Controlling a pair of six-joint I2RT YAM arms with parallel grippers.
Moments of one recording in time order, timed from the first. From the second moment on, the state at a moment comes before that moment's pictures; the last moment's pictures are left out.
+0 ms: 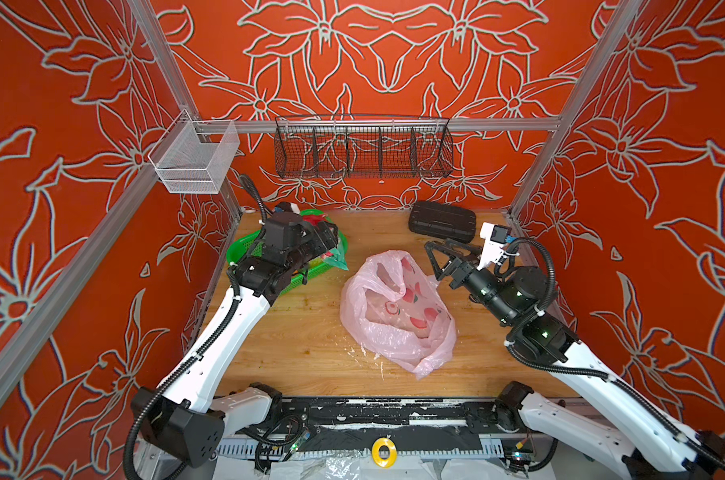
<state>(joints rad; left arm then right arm) -0.25 1.19 1.25 -0.53 -0.01 -0.75 0.66 0.82 0.85 0.08 0.03 0.60</state>
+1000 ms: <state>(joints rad) 0.10 1.82 1.35 -0.20 0.07 -1.06 0.66 0.81 0.84 0.04 0.04 0.62</state>
